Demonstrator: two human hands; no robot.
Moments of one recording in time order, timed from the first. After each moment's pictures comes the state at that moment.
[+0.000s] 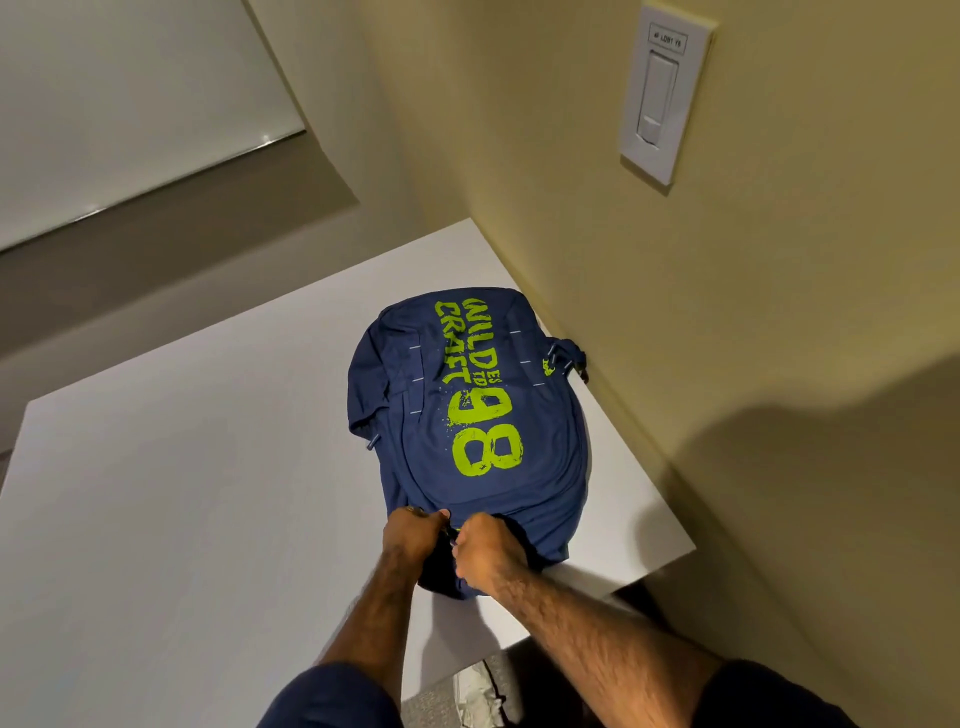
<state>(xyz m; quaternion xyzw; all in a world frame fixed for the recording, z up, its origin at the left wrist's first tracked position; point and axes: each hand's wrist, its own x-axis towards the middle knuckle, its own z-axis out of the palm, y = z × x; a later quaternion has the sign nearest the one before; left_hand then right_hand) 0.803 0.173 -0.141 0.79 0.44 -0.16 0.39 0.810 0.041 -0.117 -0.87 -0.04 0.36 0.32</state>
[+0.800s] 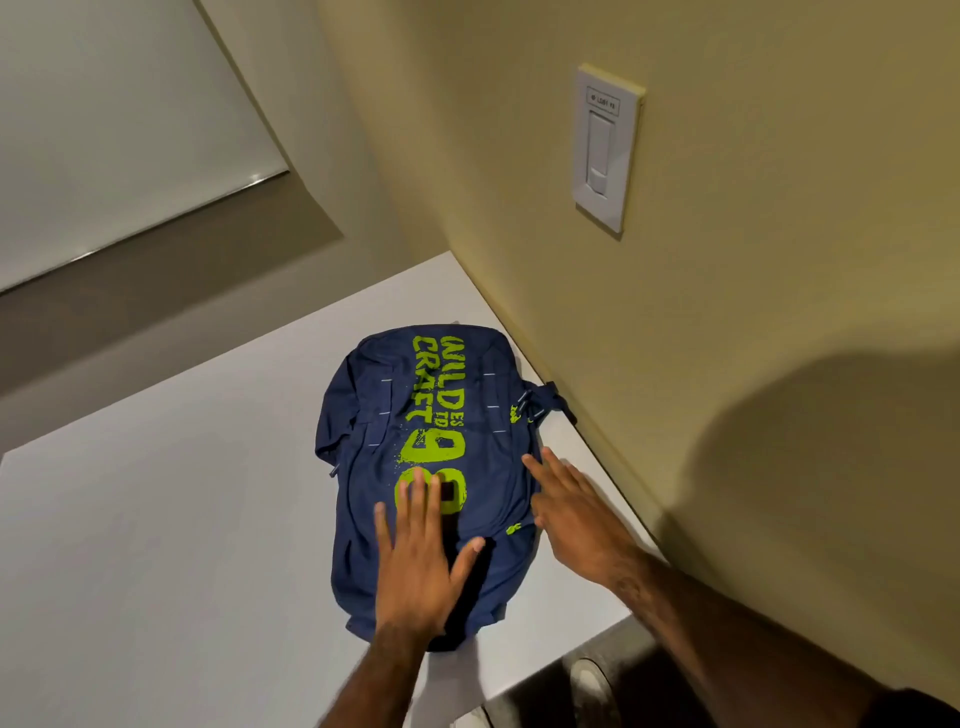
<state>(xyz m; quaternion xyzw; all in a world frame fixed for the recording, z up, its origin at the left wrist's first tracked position) 0.799 0.131 -0.122 0.99 0.08 0.05 0.07 0.895 -0.092 -0.122 -0.93 -0.33 0.06 0.15</state>
